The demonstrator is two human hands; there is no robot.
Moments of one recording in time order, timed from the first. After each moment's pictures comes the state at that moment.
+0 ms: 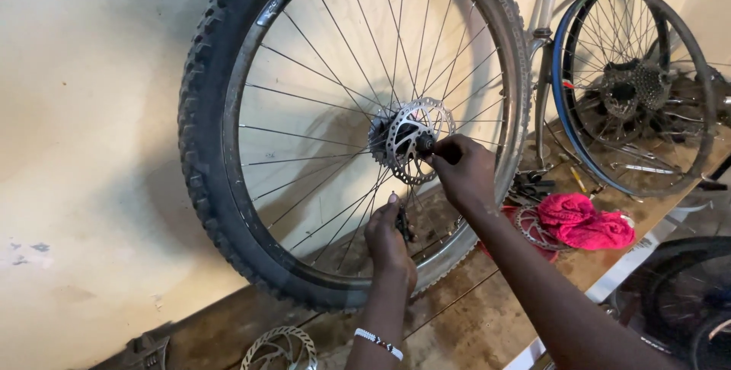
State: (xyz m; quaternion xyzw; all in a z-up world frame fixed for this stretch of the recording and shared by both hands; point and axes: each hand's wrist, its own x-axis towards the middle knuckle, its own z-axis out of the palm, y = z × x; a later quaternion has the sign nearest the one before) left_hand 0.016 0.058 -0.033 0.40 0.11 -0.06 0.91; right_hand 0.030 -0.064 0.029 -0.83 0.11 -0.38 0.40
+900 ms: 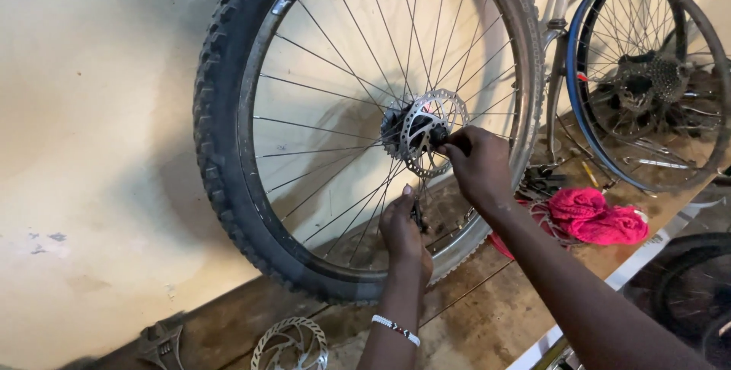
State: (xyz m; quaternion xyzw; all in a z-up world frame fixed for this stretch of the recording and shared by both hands) left_hand 0.020 0.056 -0.031 0.38 0.13 -0.09 0.91; right_hand 0.031 -0.060 0.033 -0.86 0.07 -0.39 0.33
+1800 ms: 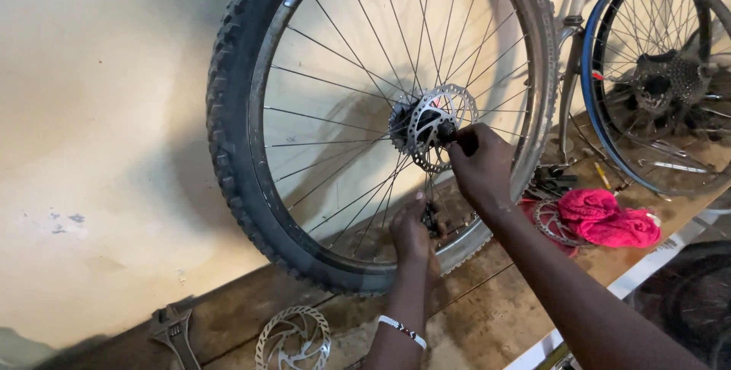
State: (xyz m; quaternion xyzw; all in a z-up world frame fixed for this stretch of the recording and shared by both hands) left_hand 0.031 0.044 -0.070 0.35 0.12 -0.11 0.92; right_hand 0.039 -0.060 0.011 -0.82 0.08 -0.42 0.37
